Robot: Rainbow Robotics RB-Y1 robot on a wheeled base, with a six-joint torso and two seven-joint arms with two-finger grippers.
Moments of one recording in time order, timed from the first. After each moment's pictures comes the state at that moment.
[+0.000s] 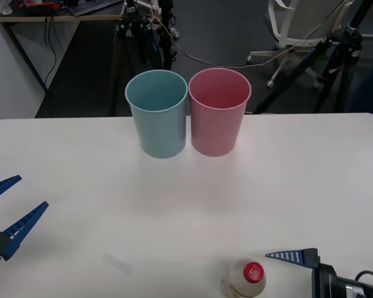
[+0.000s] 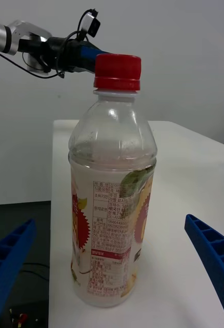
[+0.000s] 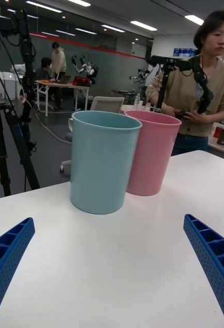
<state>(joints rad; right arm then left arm) 0.13 -0.73 0.41 -1.18 0.63 -1.40 0.96 0.35 0.40 0.52 -1.66 -0.96 -1.22 0.00</state>
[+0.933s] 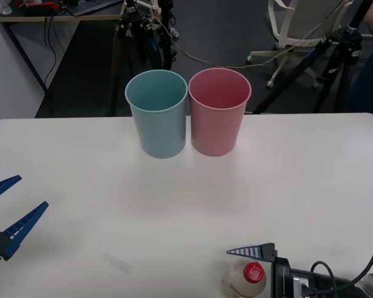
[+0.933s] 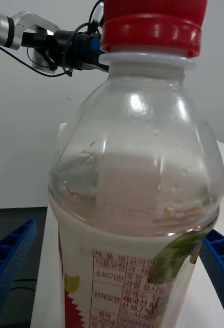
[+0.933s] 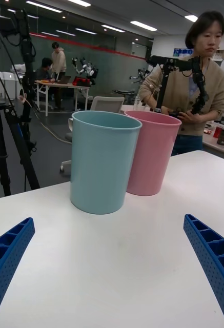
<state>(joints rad) 0.05 -0.59 0.48 -1.18 0.73 -1.30 0.94 0.35 0.40 0.52 -1.66 -0.96 -1.22 0.00</state>
